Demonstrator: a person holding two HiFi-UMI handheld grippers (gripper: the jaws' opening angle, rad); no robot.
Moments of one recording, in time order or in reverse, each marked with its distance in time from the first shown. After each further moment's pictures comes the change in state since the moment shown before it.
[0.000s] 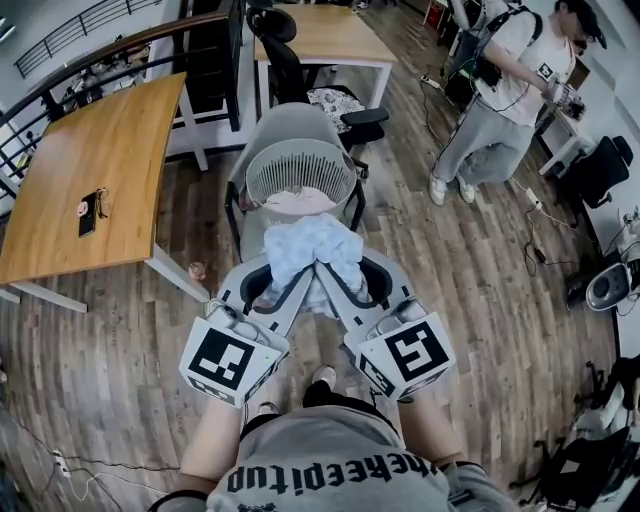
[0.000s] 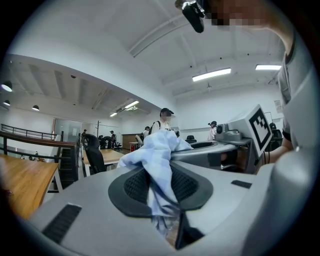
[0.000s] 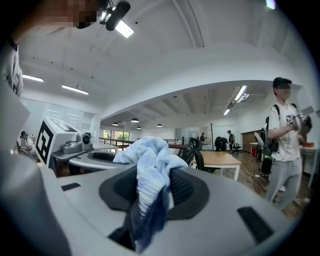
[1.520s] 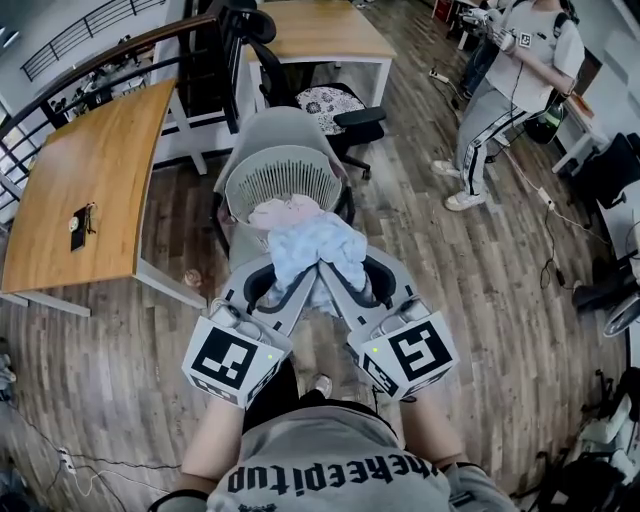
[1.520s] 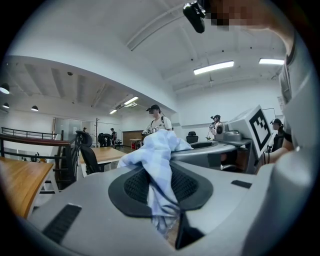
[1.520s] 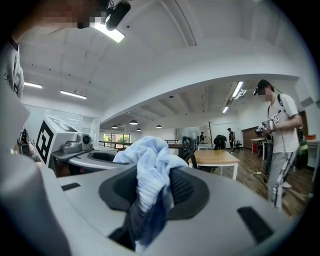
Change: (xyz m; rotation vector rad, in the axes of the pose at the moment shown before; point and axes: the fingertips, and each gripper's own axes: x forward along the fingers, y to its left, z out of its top) left arm 0.109 -0.023 -0.005 0.015 0.040 0.016; right arm -0.010 -0.110 -0.022 0.040 -0.023 0.020
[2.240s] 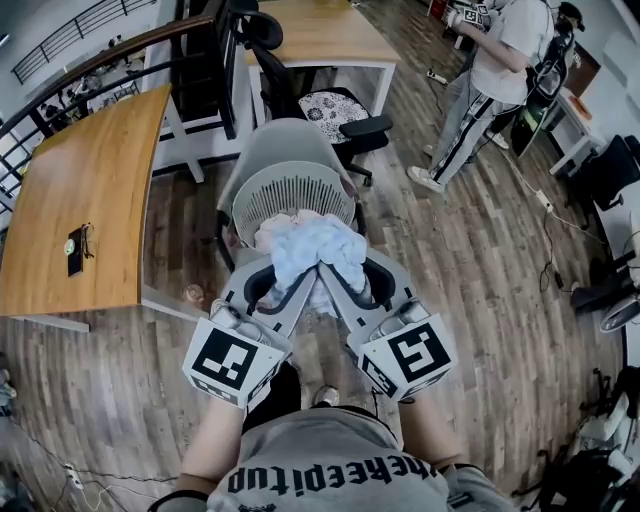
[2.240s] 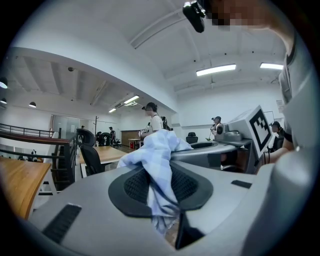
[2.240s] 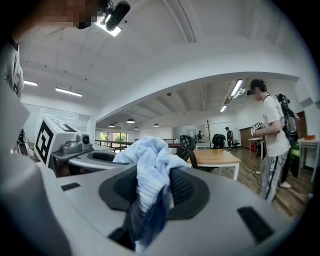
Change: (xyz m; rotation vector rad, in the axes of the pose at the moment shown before) left arm 0.023 0.090 0.000 -0.021 0.003 -0.034; right arm 0.090 -0.014 0.007 0.006 0.021 -0.035
